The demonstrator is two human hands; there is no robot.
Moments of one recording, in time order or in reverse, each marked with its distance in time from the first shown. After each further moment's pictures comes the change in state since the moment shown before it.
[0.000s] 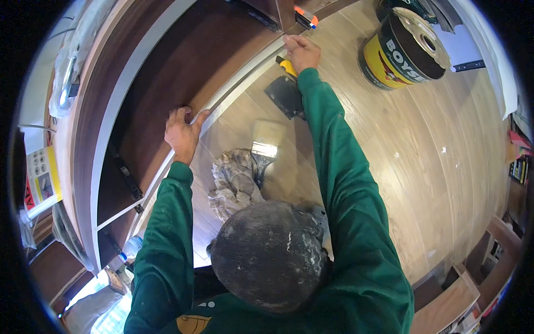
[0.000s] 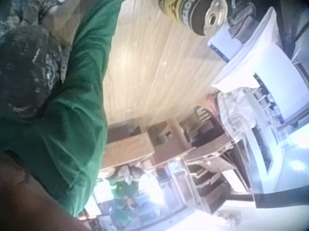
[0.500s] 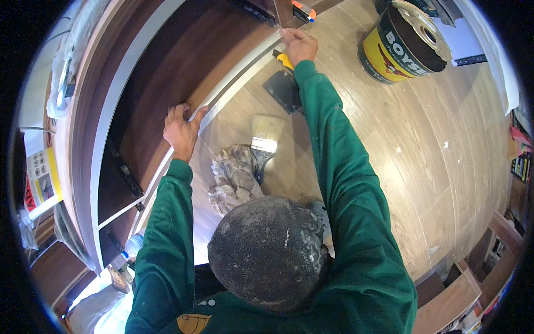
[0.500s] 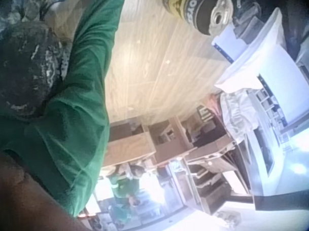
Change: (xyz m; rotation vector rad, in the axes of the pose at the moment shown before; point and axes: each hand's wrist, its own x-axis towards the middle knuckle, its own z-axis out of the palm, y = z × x) left_hand -0.002 0.001 0.000 -0.013 0.005 -0.002; right_hand 0.002 0.002 0.009 -0.010 0.060 -0.029
